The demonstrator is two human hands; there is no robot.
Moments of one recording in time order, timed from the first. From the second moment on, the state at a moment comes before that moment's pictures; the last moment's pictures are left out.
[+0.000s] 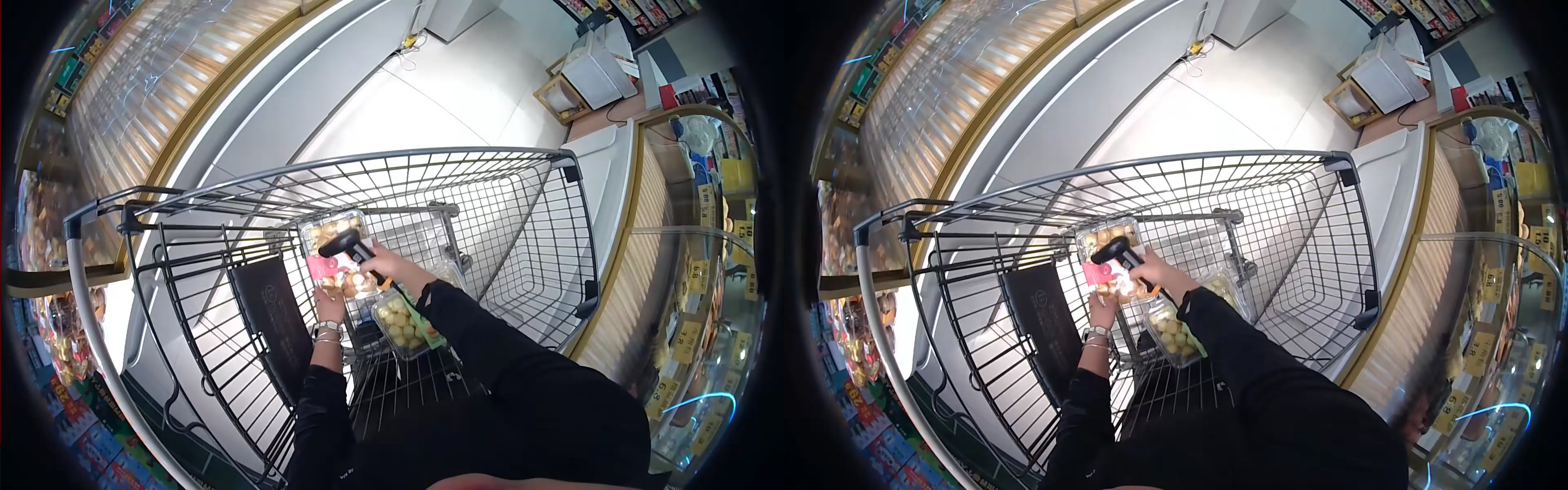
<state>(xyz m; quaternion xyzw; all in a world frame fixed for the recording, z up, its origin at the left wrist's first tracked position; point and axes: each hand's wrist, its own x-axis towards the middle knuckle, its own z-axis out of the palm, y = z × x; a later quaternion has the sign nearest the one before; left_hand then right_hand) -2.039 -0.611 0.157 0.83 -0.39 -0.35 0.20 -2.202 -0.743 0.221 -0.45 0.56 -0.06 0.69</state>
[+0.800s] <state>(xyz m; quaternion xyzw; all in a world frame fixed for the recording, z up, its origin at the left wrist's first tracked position) -2.008 -0.657 0.371 0.78 -0.27 -0.51 0.26 -2.227 -0.709 0.406 -0.09 0.48 -0.24 0.84</state>
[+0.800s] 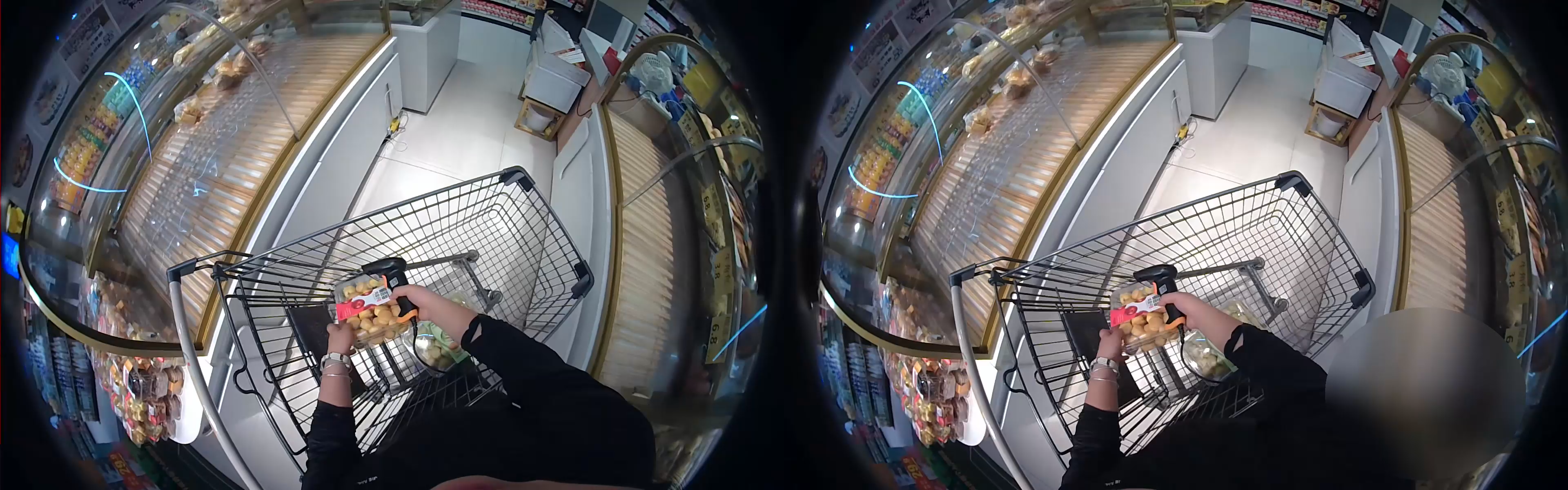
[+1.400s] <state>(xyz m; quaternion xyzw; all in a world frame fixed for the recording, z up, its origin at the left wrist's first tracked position) -2.132 -0.526 0.713 0.36 -0.78 -0.34 0.38 -2.296 -0.399 0.681 -0.11 0.35 -0.76 0.54</state>
